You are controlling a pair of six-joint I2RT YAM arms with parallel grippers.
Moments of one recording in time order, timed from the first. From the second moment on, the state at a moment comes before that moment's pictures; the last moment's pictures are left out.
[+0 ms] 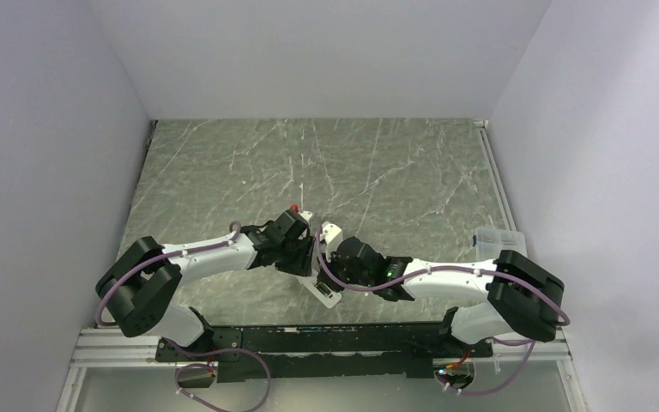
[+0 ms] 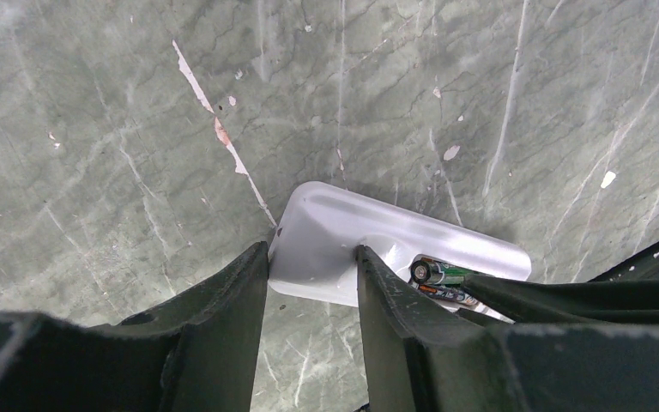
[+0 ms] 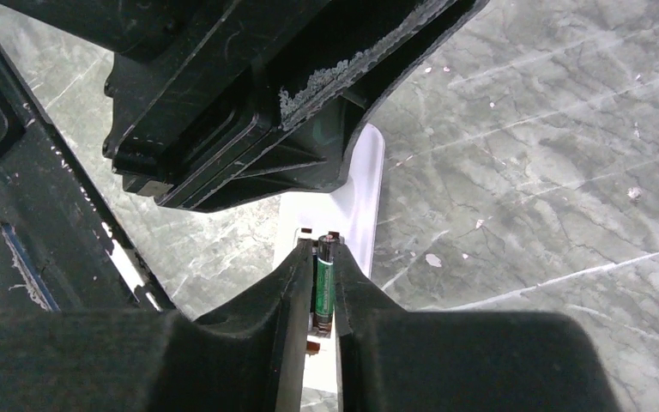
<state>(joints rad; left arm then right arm) -0.82 1.47 0.76 -0.32 0.05 -0.54 1.09 1.36 0.57 0.17 0.02 0.30</state>
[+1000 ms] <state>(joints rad) -0.82 1.46 0.75 -0.31 0.05 -0.54 1.09 1.45 0.61 0.20 0.02 0.31</state>
